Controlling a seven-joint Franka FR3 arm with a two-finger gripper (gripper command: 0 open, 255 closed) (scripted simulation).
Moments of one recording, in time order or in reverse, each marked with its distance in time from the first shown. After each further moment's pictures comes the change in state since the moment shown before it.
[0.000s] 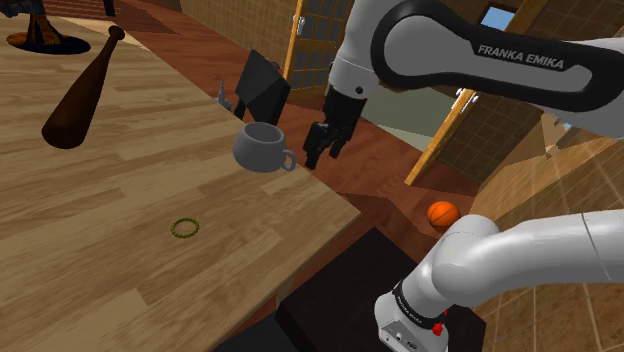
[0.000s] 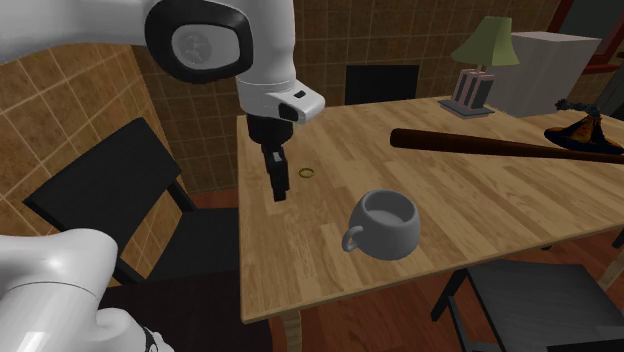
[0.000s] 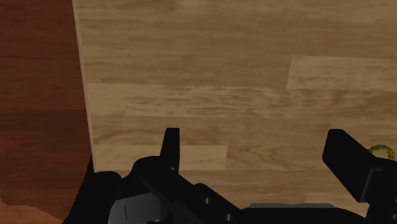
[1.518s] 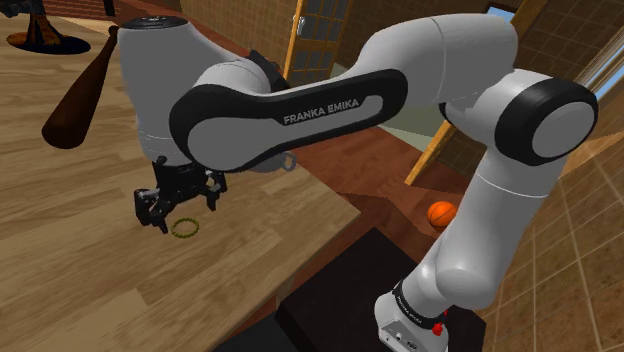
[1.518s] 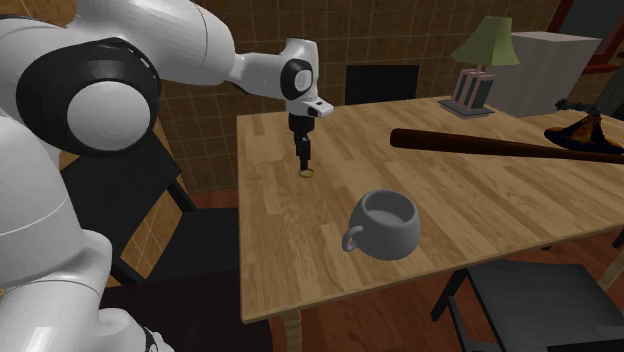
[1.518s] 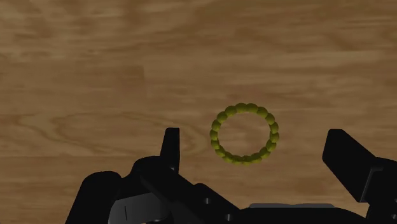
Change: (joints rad) arm 0.109 0.843 0.413 0.515 -0.375 0.190 0.743
